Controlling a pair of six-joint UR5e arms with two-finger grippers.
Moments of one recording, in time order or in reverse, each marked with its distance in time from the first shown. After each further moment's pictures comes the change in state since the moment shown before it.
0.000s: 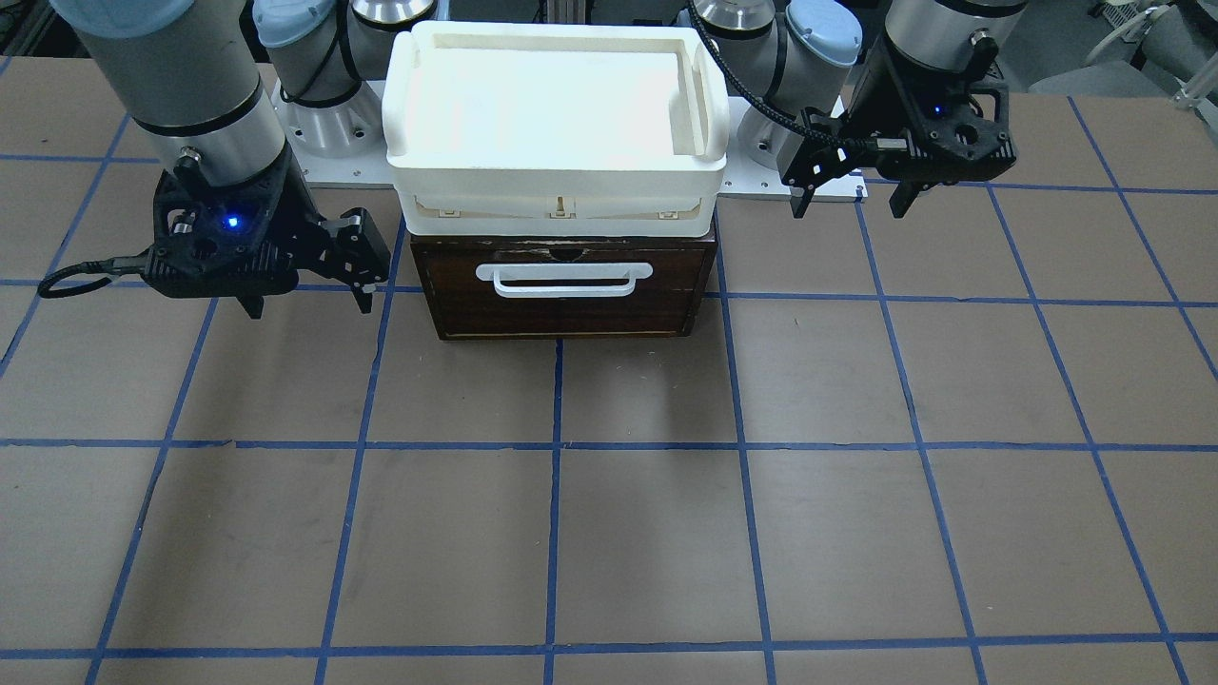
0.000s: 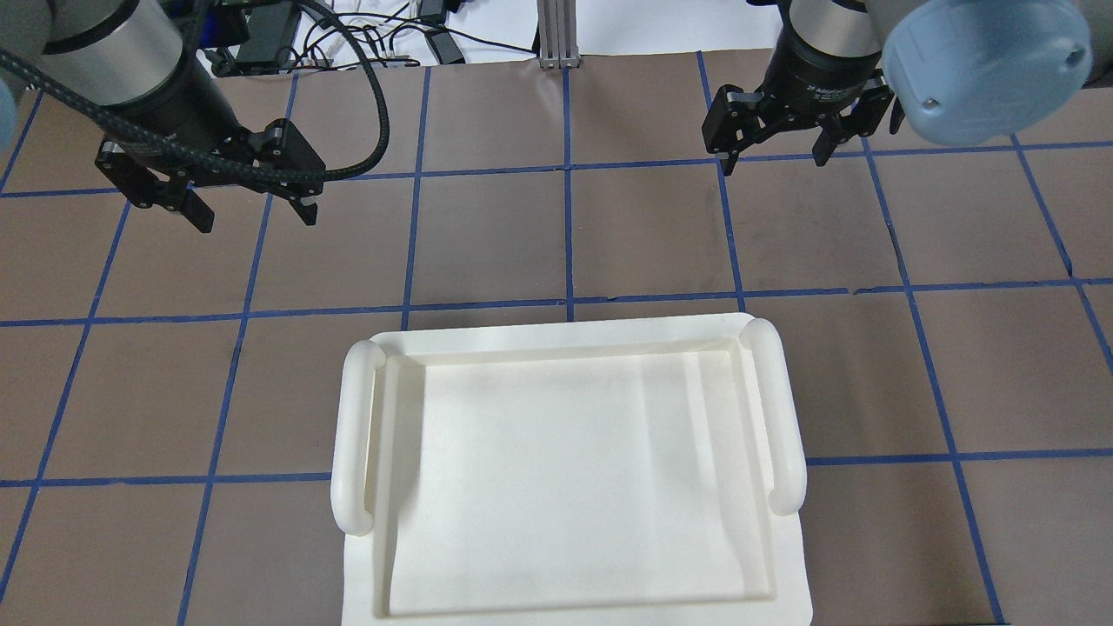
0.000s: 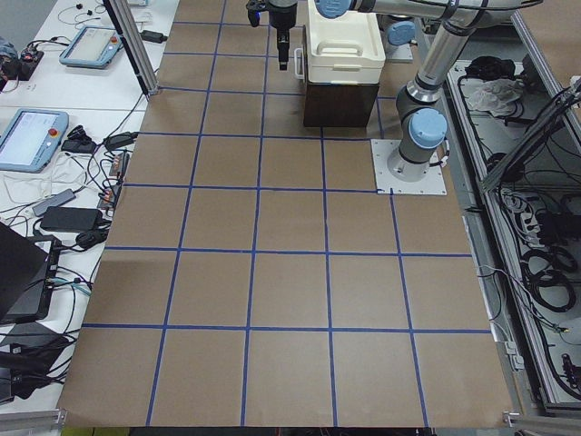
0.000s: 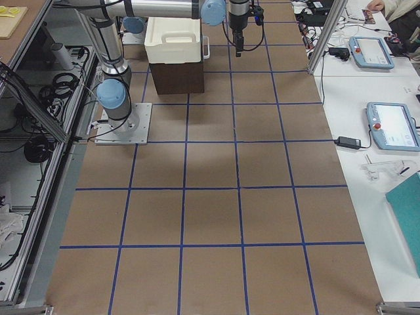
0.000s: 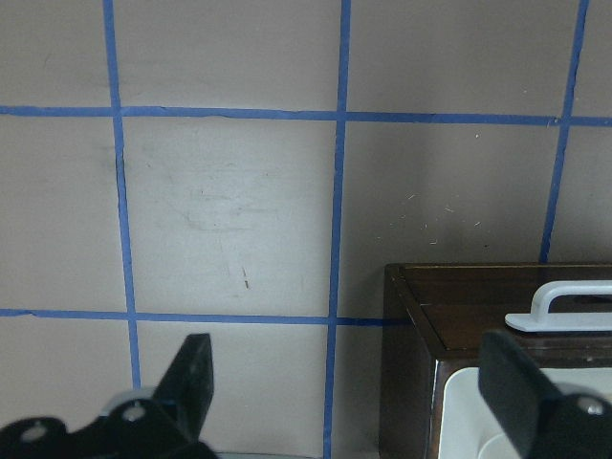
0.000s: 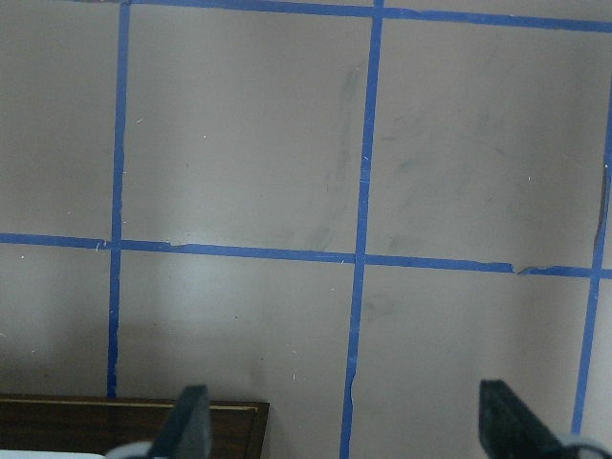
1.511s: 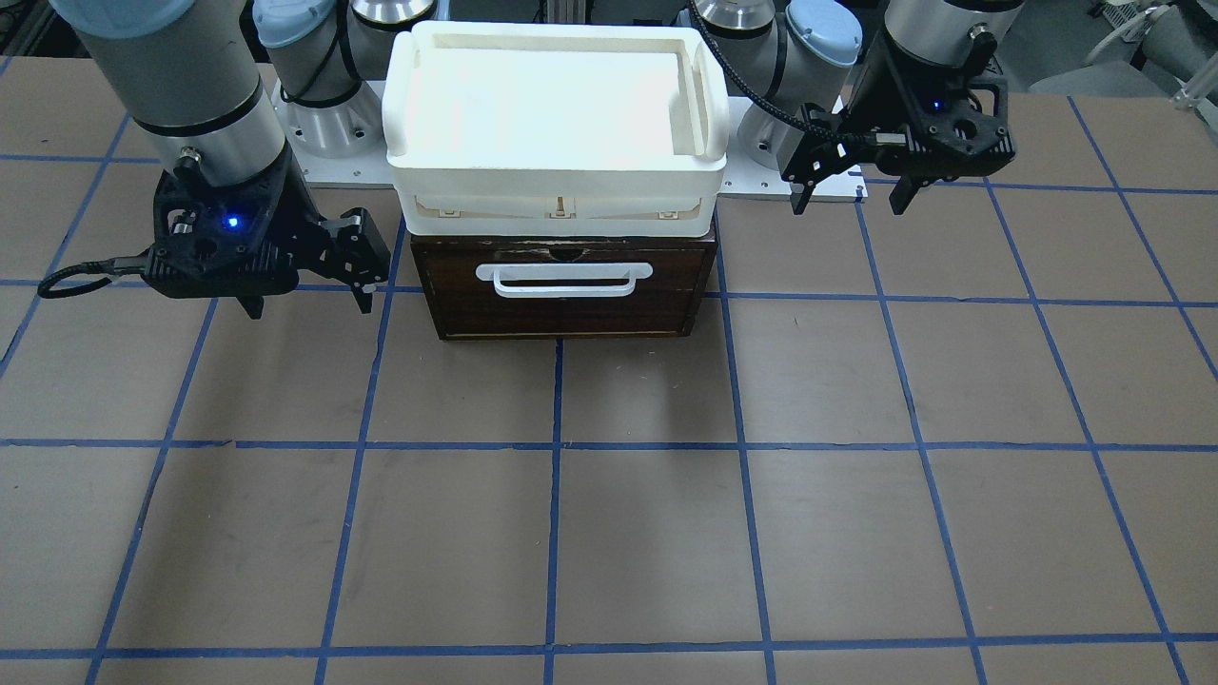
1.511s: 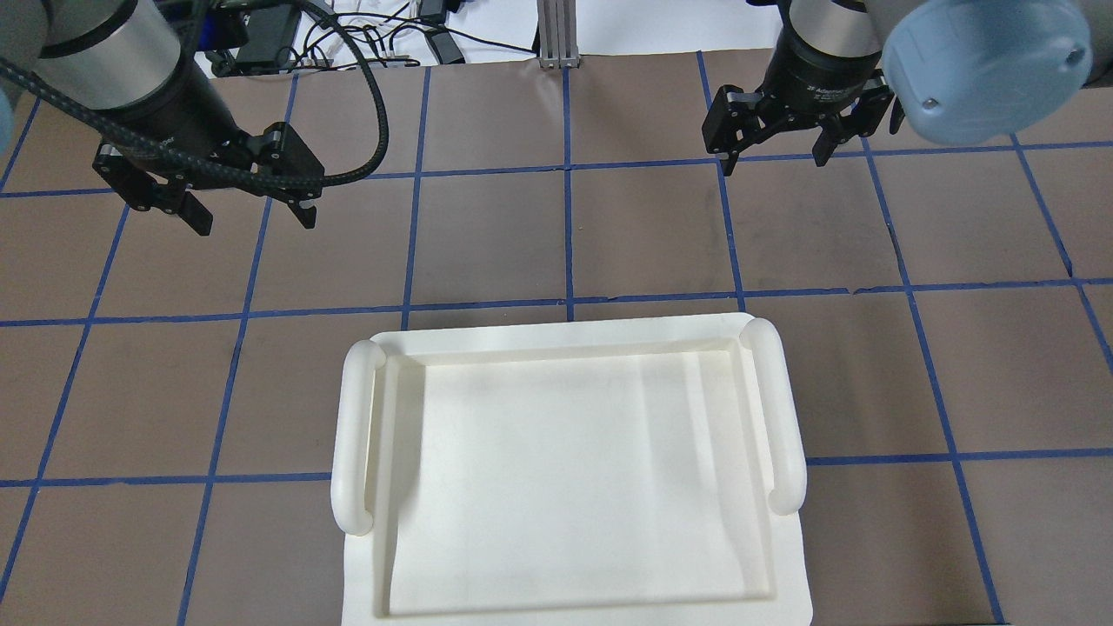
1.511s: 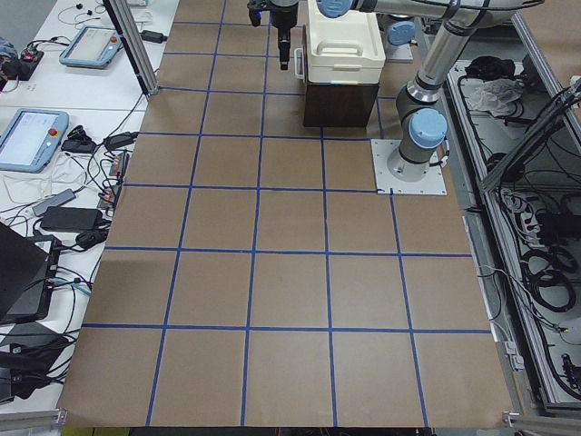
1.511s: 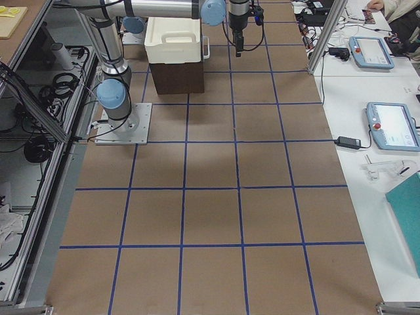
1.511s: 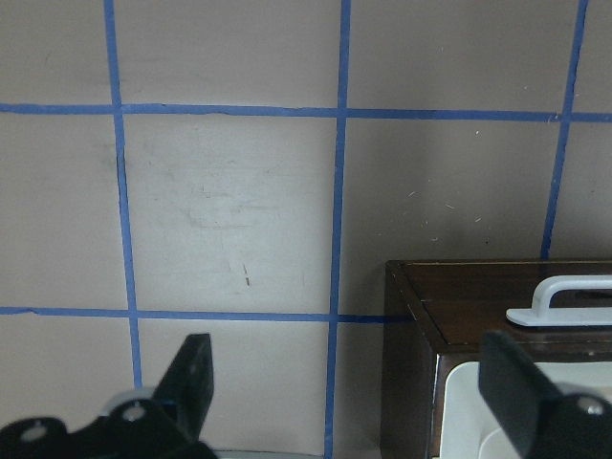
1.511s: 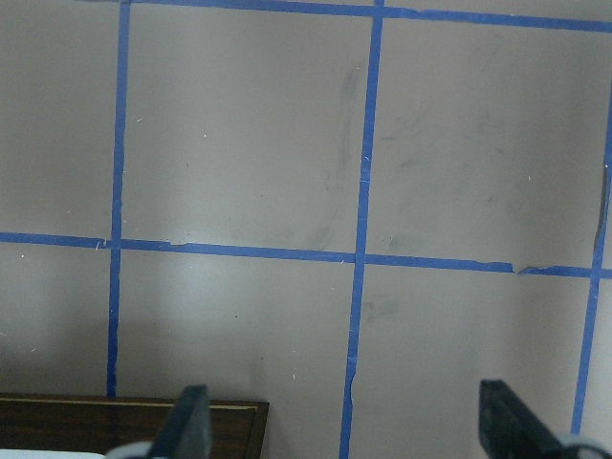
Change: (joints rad) left arm 0.000 0.007 -0.004 -0.001 0.001 0.003; right arm 0.000 0.000 0.000 0.001 0.000 -0.002
